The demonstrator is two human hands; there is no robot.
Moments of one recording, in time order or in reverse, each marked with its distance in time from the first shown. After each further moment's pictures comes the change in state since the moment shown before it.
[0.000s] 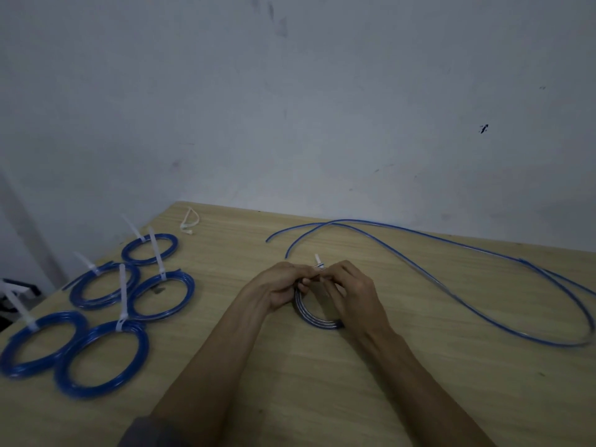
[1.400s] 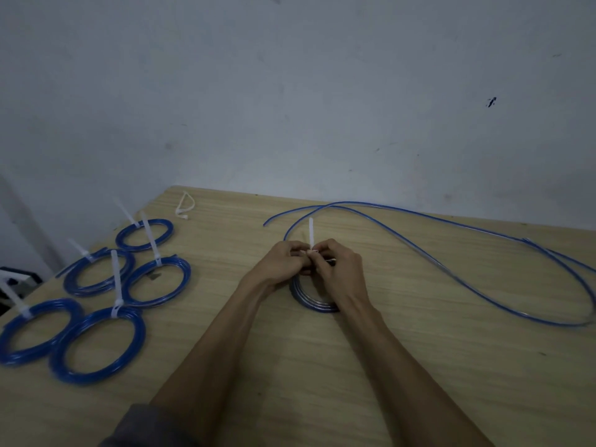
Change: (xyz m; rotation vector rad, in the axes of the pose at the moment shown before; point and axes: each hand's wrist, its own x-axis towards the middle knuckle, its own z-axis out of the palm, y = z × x) left_hand 0.006 -0.011 -0.010 0.457 0.128 0.264; right_hand 0.017 0.003 0.031 0.159 0.011 0.462
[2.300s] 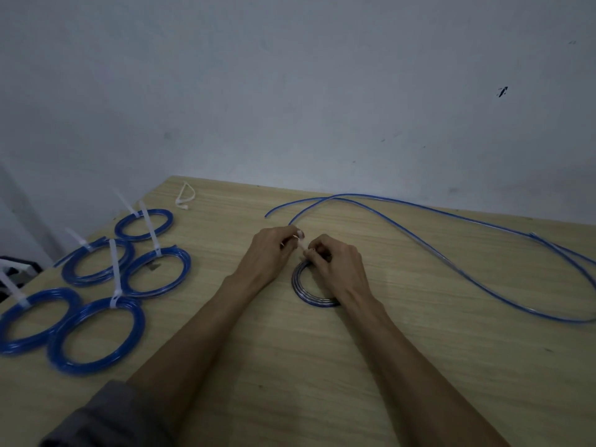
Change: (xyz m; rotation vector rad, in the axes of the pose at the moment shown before) left_hand -0.006 -0.007 -0.030 0.733 0.271 0.611; right_hand 0.000 0.001 0.002 -0.204 -0.130 -0.014
